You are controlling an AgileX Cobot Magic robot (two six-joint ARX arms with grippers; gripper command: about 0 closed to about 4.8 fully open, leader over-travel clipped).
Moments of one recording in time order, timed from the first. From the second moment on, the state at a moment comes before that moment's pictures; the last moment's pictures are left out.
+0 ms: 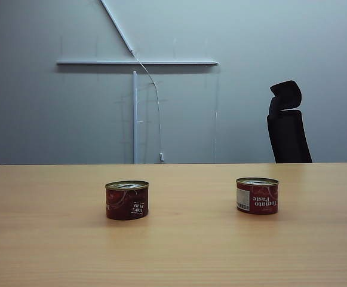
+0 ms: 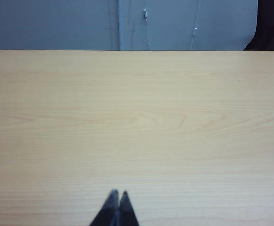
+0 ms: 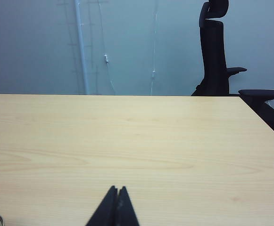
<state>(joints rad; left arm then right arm) 0.02 0.00 0.01 -0.09 0.09 0.01 0.01 0.00 0.01 0.08 0.00 0.00</state>
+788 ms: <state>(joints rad) -0.48 0.22 0.01 -0.09 0.09 0.01 0.01 0.01 0.04 0.13 -0.20 0.31</state>
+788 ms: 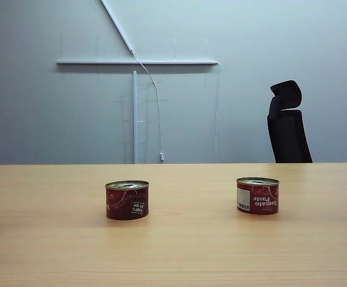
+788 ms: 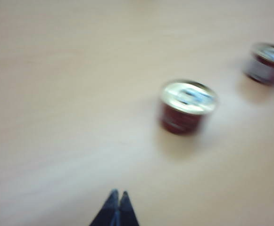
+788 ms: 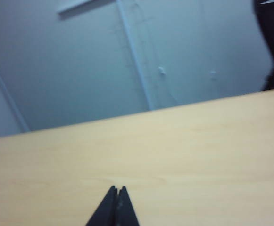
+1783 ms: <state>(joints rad) -0.70 0.24 0.01 -0.09 0.09 0.01 0.54 1.35 0.29 0.63 0.08 0.00</state>
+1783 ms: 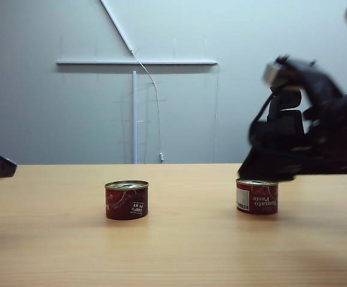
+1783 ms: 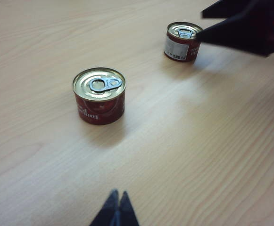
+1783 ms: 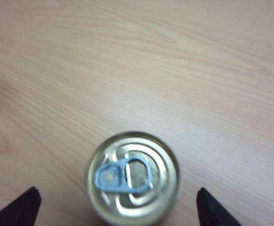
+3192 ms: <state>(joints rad) -0.53 0.23 0.01 -0.09 0.09 0.01 0.73 1.60 0.69 0.47 -0.18 -0.02</state>
